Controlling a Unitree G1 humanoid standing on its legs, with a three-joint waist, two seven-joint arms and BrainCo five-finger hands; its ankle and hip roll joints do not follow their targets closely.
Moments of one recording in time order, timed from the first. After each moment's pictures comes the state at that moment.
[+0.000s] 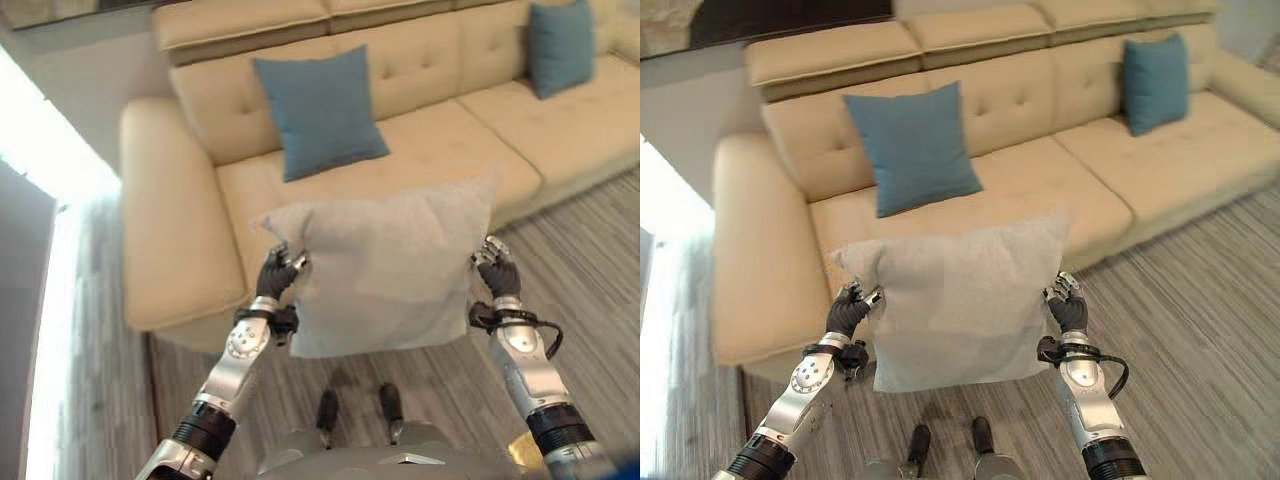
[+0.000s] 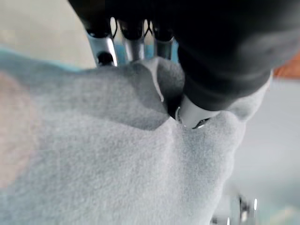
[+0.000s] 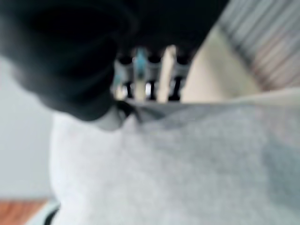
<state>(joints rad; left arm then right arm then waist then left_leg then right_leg) -0.06 0.34 -0.34 0.18 -0.45 -0.20 0.18 -0.02 -0.32 0.12 0.27 0.30 -0.19 -0.26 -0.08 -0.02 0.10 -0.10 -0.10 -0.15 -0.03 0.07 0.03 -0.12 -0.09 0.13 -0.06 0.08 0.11</state>
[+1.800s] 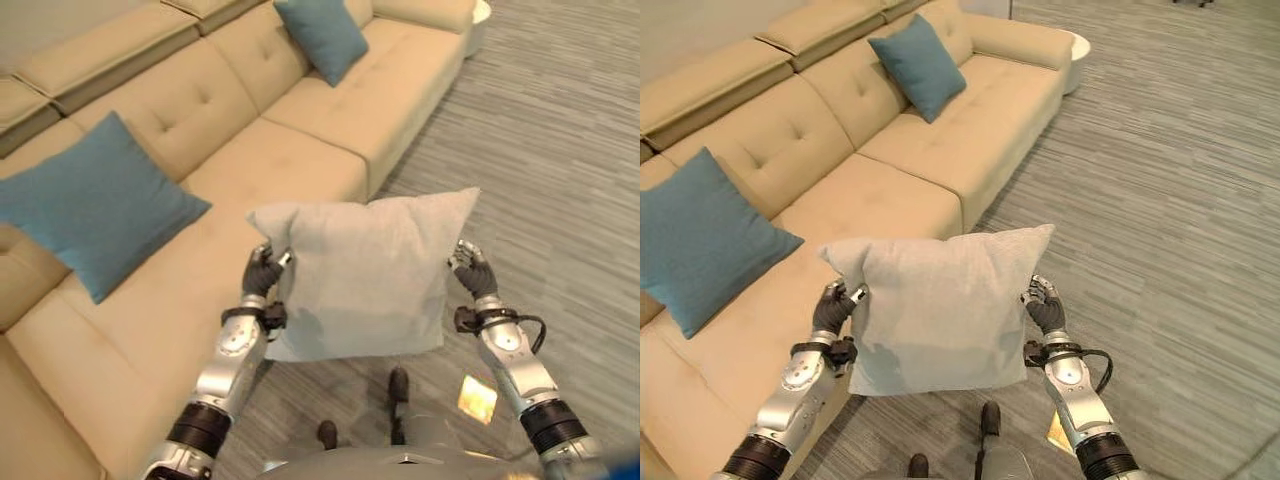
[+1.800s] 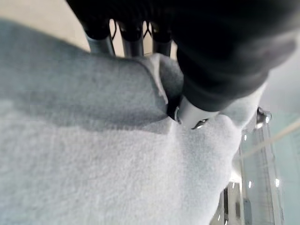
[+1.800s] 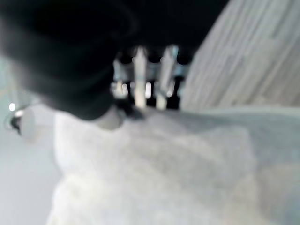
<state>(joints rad) -0.04 0.27 -0.24 0.20 -0.46 -0.17 0.20 -0.08 -0.35 0.21 0.25 0.23 -0.12 -0.23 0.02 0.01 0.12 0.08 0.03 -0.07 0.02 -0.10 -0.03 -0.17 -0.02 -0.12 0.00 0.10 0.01</state>
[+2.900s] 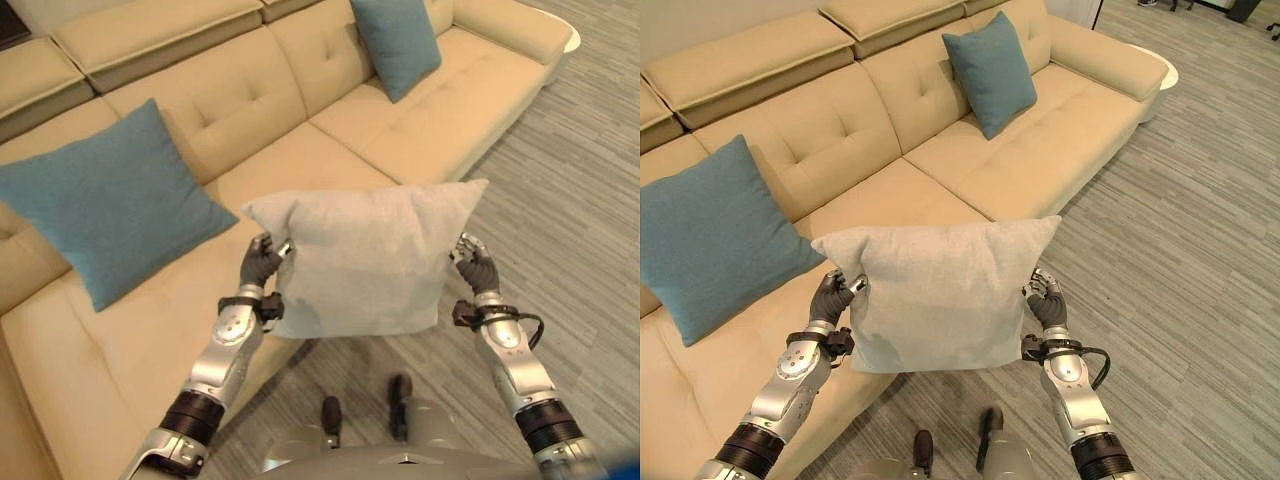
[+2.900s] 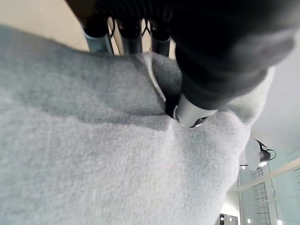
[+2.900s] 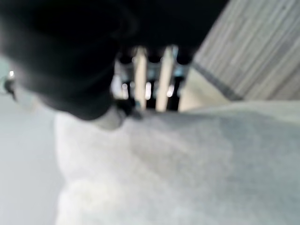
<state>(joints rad) -0.09 0.36 -0.26 0.19 -0.48 -0.16 0.19 -0.07 -0.29 0.17 0.21 0.25 -0.12 -0.24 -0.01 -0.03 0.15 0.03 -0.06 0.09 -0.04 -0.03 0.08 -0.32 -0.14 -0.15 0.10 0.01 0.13</state>
